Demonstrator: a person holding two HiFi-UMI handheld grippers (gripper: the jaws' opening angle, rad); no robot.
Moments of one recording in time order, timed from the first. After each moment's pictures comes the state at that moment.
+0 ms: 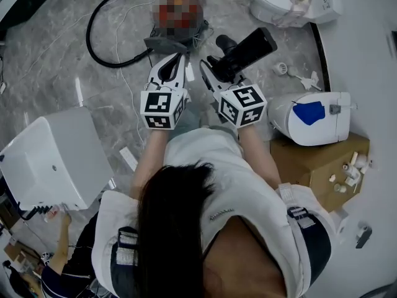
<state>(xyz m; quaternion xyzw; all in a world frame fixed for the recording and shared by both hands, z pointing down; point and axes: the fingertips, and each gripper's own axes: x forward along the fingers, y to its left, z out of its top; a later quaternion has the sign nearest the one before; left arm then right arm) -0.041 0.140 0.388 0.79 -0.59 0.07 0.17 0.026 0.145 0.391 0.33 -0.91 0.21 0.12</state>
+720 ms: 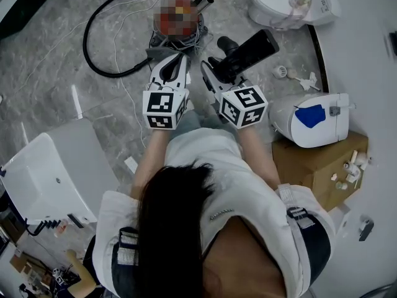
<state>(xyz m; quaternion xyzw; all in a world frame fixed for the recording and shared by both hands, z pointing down) -0.085 0.085 0.392 0.81 -0.56 0.07 0.17 -0.019 0.094 0.394 0.36 -0.90 0.22 0.12</state>
